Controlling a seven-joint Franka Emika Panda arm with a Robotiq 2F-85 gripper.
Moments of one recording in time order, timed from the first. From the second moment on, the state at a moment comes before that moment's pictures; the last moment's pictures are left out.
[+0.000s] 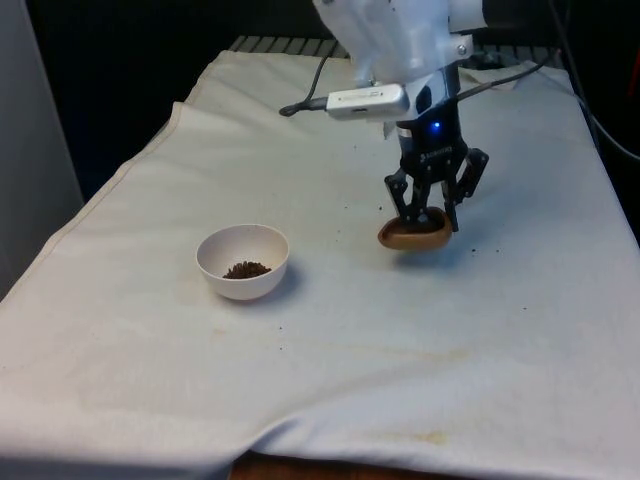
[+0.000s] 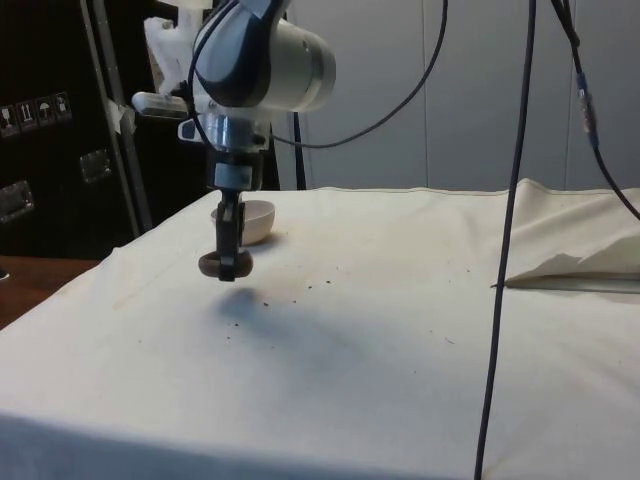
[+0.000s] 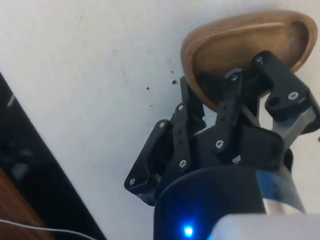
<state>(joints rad) 0.11 0.50 -0.04 -2.02 0.50 2.61 -0.74</state>
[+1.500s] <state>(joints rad) 0.11 0.51 -0.01 -2.02 0.07 2.59 -0.39</state>
